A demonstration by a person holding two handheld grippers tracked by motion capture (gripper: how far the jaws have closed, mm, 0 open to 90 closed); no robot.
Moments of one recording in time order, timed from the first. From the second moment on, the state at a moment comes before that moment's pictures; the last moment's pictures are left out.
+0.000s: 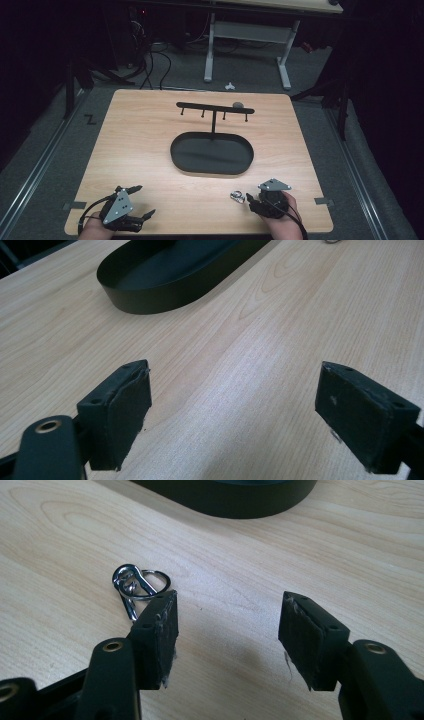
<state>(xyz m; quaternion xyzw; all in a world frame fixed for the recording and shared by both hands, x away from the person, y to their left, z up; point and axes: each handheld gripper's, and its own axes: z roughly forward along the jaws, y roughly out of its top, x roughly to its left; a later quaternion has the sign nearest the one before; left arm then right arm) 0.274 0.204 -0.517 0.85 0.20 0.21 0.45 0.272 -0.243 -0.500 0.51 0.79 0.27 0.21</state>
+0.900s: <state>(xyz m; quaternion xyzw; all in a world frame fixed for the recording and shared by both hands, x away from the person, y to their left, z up) 0.273 0.204 -0.516 0.85 0.20 0.21 0.44 0.281 -0.220 -0.488 0.45 0.86 0.19 0.13</state>
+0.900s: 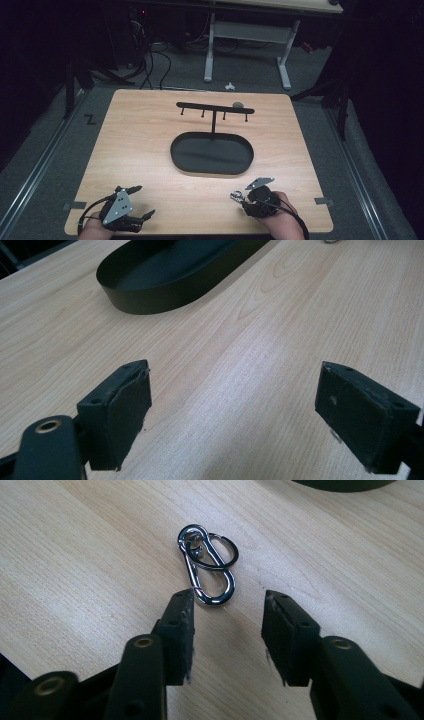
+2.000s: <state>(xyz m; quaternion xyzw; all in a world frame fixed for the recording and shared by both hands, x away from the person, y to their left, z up) 0.273 0.205 -0.516 0.85 0.19 0.21 0.44 0.308 -0.196 -0.492 0.42 0.89 0.15 0.09</state>
